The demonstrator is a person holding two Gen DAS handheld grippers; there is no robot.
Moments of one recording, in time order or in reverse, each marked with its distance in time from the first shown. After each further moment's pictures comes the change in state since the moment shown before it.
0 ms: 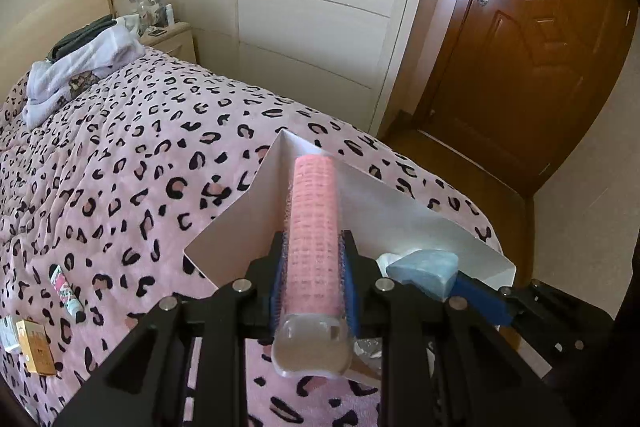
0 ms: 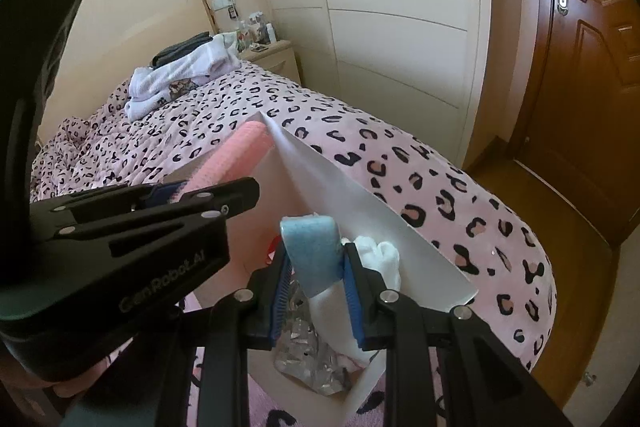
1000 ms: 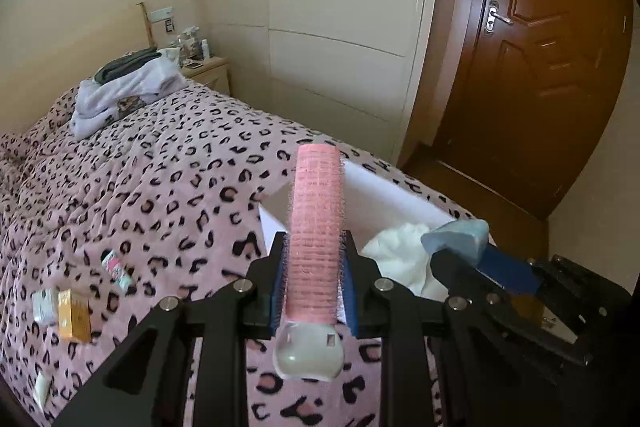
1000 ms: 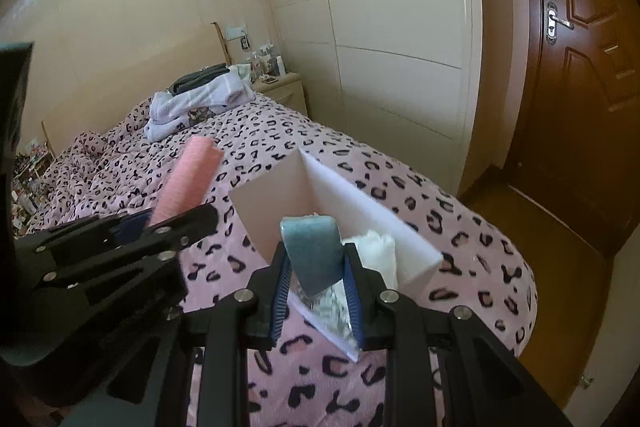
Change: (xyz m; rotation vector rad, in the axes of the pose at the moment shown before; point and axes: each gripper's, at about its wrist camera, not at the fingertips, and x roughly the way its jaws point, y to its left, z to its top) left arm -0.100 -0.005 -0.028 0.000 -0.139 0.093; right arm -0.087 0.026 -0.009 -0.019 -0.130 -0.002
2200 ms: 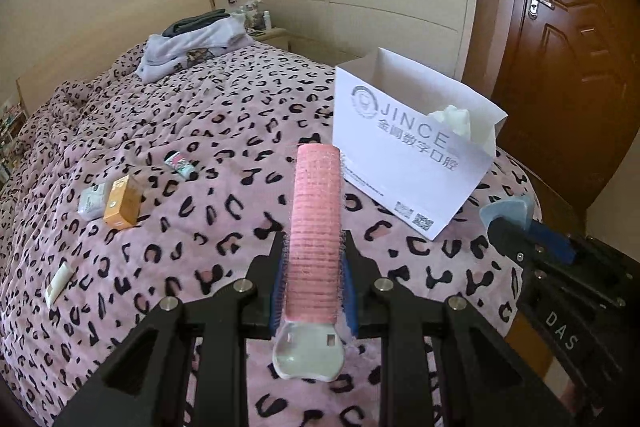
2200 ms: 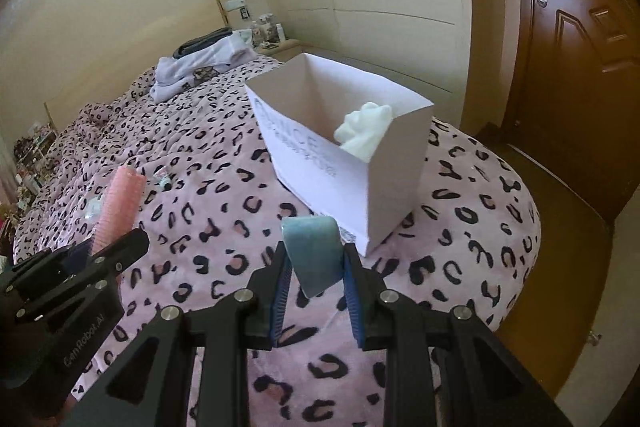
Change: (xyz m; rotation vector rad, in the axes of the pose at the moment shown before) left arm -0.063 0.003 -0.145 -0.096 0.056 0.209; right arm -0.037 0.000 -0.112 0.022 0.107 0.013
